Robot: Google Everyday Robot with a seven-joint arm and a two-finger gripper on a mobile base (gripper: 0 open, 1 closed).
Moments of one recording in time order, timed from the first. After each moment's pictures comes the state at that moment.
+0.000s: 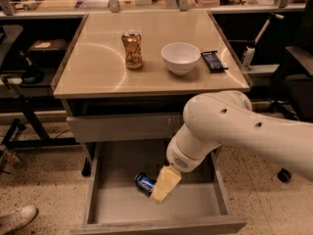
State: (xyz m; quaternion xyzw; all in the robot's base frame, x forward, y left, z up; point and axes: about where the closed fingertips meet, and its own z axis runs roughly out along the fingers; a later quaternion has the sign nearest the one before) arm 0.423 -0.039 0.689 -0.52 0.84 0.12 0.12
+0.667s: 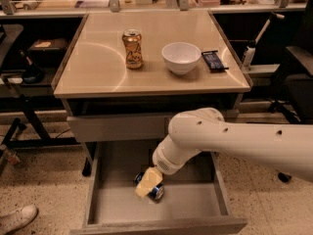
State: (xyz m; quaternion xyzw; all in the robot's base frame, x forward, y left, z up) arm 0.454 -0.001 0.621 -0.47 0.86 0.16 0.13
